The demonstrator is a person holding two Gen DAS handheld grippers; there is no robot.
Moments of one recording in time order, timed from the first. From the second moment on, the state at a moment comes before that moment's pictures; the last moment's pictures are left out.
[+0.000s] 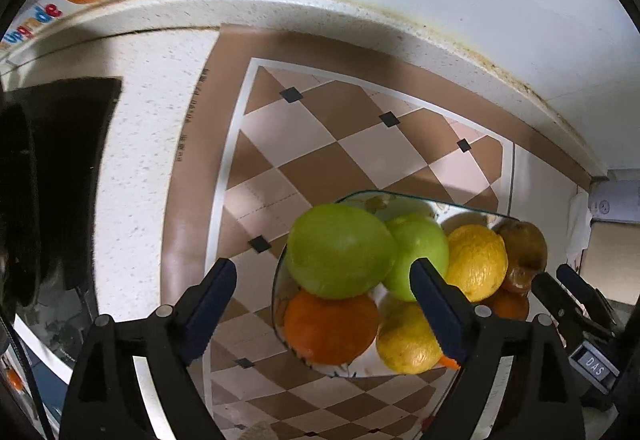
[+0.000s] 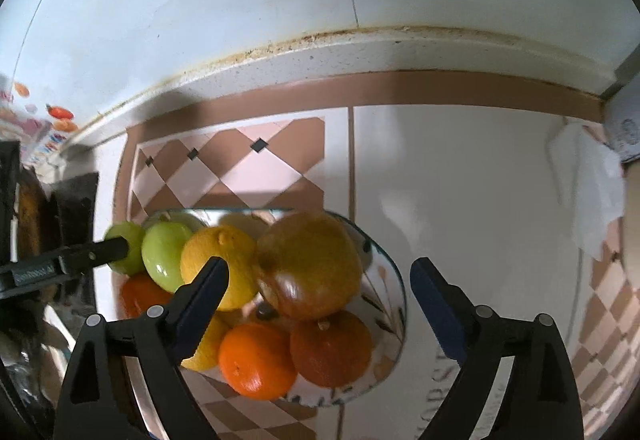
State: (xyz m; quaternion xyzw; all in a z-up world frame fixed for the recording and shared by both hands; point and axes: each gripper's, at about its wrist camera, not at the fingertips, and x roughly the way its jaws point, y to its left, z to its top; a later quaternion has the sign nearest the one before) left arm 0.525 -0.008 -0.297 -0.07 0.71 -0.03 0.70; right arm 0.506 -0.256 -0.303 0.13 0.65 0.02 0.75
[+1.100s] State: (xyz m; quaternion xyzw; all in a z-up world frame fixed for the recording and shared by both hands) left arm 0.294 -0.027 -0.127 0.03 0.53 -0.04 0.85; right arm 0.286 -0.213 -0.138 0.06 0.53 -0.01 0.84
